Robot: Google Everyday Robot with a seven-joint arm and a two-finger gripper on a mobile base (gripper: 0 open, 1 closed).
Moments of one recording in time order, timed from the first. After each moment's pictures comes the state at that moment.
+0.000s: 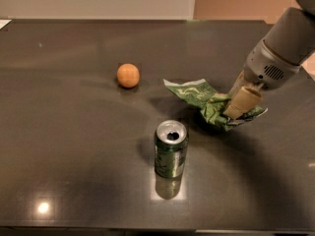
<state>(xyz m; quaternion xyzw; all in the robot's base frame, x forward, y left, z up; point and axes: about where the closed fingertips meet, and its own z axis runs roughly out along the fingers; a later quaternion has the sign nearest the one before) 0.486 -0.179 0.886 -0.55 0.82 0.13 0.12</state>
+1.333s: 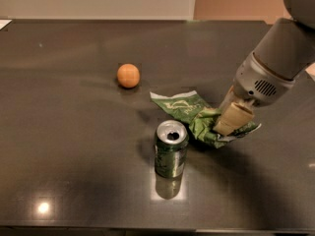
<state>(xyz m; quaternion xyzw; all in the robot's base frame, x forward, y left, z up) 0.435 -0.143 0.886 -0.55 0.81 0.14 0.10</state>
